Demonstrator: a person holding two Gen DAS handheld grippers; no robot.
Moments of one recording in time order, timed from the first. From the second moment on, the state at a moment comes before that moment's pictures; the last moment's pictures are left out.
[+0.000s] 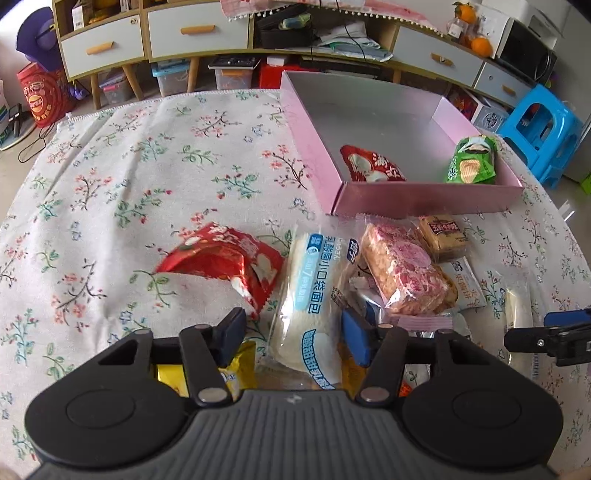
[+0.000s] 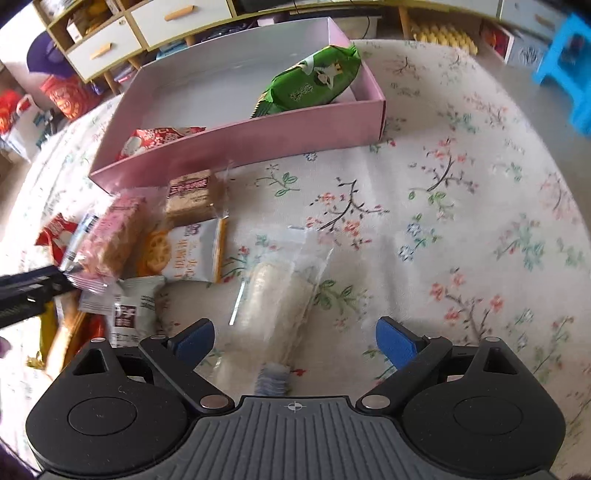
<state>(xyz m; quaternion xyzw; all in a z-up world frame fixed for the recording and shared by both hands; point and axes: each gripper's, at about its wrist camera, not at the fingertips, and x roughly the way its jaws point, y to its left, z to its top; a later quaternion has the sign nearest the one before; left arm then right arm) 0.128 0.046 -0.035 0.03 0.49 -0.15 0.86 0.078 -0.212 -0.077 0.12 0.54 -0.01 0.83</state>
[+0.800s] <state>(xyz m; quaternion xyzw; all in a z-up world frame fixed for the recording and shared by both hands) 0.124 0.047 -0.016 -0.03 0.49 -0.14 0.86 0.078 -0.216 -0.065 0.18 0.53 0.01 0.83</state>
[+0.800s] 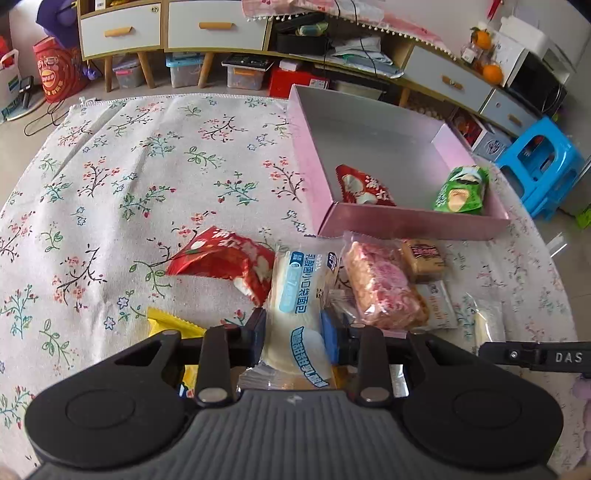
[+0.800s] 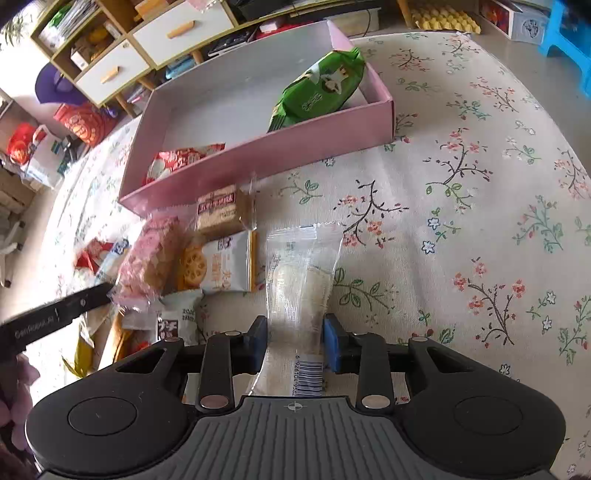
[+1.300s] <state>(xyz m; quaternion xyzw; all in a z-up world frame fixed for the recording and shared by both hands) 0.121 0.052 0.012 -0.07 0.46 -0.14 0.88 0.086 -0.231 -0.043 0.25 0.50 0.03 0.83</state>
